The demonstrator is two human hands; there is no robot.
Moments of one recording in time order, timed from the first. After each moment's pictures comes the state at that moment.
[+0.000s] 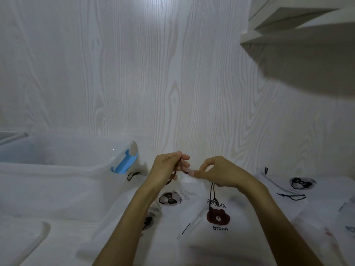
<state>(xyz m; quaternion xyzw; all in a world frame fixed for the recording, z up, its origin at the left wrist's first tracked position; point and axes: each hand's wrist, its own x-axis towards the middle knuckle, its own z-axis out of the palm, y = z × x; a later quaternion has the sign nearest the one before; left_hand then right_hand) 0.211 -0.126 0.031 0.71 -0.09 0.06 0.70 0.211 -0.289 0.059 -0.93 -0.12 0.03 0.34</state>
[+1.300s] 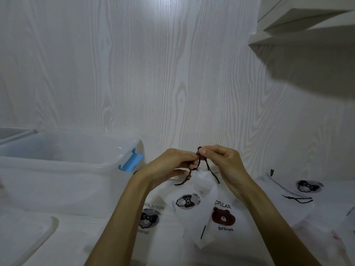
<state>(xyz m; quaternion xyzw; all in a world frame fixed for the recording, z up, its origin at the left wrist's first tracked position) 0.197 -0.113 0.063 0.74 -0.16 -0.09 0.64 0.209 -0.279 0.049 -0.70 -0.19 -0.09 0.68</state>
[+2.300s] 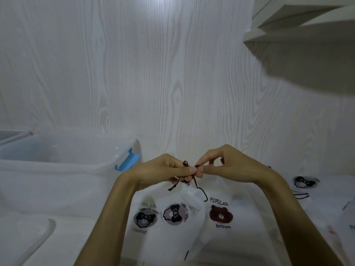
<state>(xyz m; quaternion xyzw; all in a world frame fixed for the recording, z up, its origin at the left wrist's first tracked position) 0.186 -0.098 0.062 0.82 -0.22 -0.13 0.51 0.199 -0.304 0.078 -0.89 -0.32 -0.02 0.32</state>
